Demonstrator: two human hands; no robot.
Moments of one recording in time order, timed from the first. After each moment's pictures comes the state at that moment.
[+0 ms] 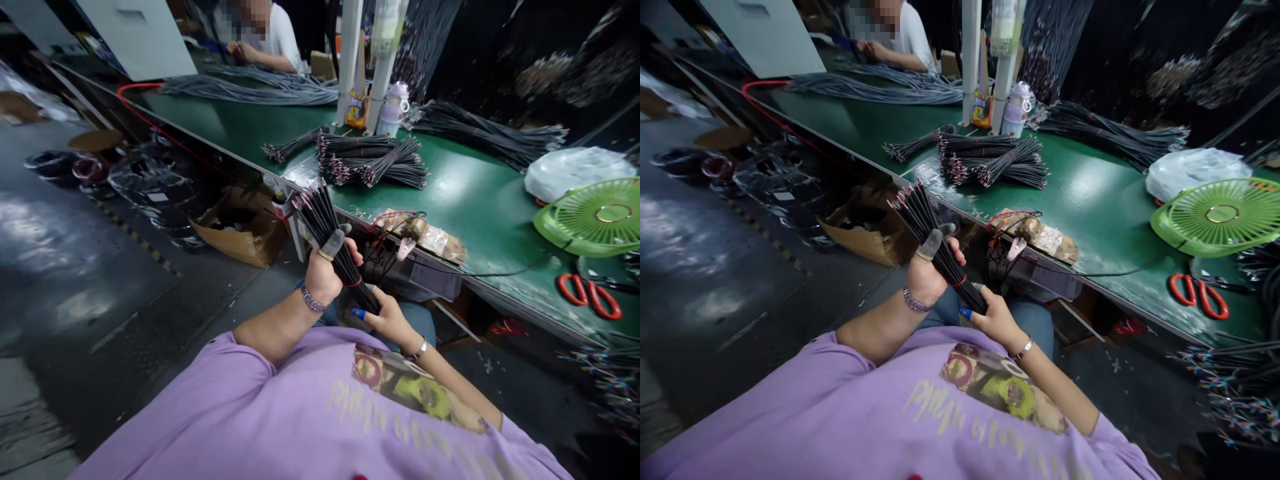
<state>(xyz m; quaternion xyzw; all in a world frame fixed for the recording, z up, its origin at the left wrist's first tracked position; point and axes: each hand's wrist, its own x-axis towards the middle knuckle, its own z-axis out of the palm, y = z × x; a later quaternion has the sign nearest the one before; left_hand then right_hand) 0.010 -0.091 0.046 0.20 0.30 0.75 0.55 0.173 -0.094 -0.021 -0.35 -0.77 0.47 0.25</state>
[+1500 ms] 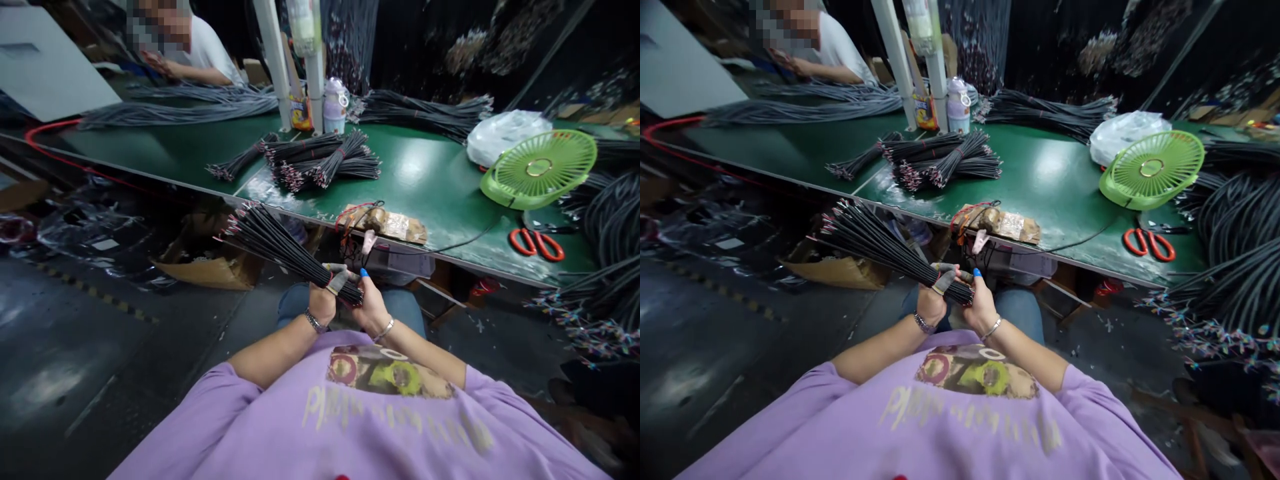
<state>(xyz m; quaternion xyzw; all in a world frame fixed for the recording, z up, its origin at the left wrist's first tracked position) 0.053 -0.089 -0.032 0.32 0.44 0.70 0.47 0.137 -0.079 -0.041 -0.44 -0.17 0.75 0.47</state>
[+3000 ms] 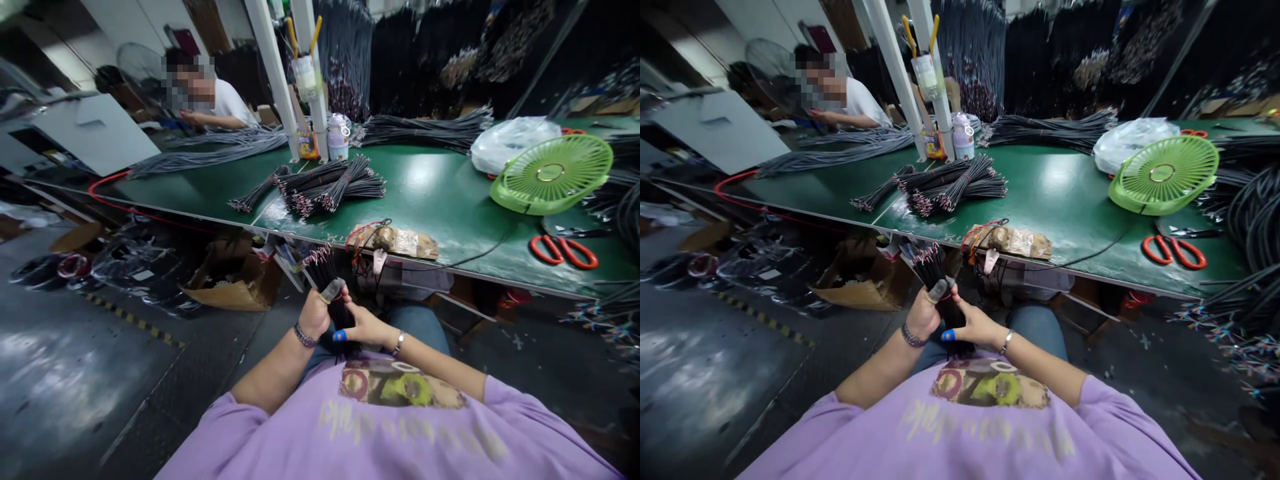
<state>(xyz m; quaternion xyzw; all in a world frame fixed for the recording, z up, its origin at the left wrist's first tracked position) -0.001 -0.081 -0.005 0.34 0.39 0.59 0.62 0.137 -0.071 -0.068 -0.29 -0.68 0.61 0.28</state>
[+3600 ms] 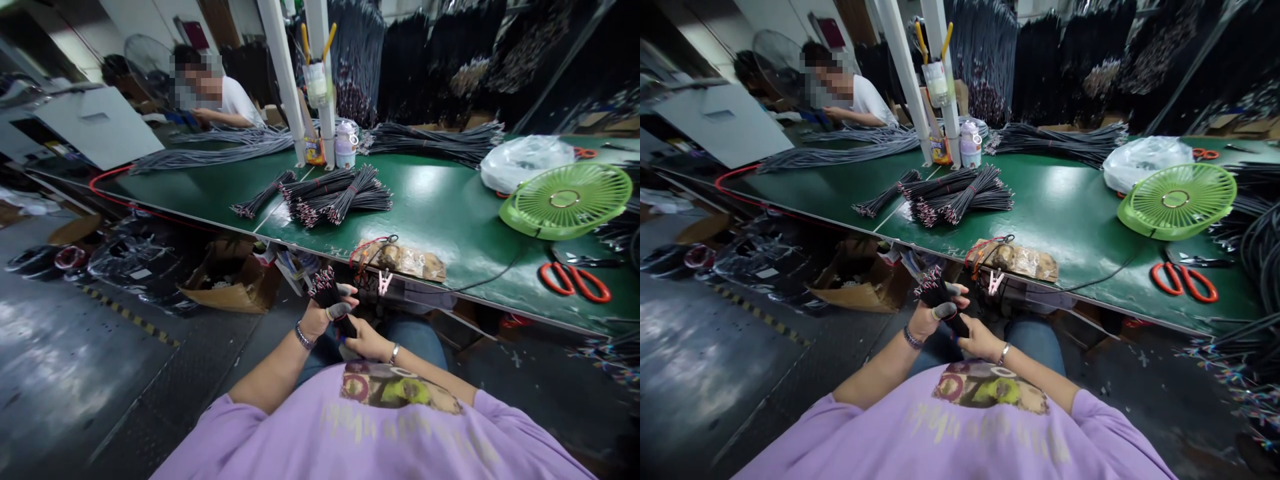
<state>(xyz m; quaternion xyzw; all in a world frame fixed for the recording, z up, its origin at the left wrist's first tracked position) -0.010 -0.062 -0.009 0.43 0.38 0.56 0.60 0.134 -0.057 -0.086 -0.32 -0.76 0.52 0.22</state>
